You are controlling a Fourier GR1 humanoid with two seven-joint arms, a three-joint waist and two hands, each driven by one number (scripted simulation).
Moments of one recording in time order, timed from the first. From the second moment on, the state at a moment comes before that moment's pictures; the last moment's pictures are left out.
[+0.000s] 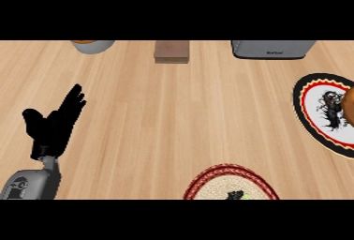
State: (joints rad) left arm -0.15 0.26 0.03 -1.44 0.09 0.04 0.17; right arm -0.35 -0.73 -0.25 -0.79 0.34 -0.03 -0.75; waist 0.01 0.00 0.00
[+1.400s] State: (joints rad) left arm -0.19 0.24 0.05 -1.38 0.07 0.03 0.15; right arm -0.64 -0.83 -0.31 -0.30 0.24 0.38 -0.92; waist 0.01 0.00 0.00
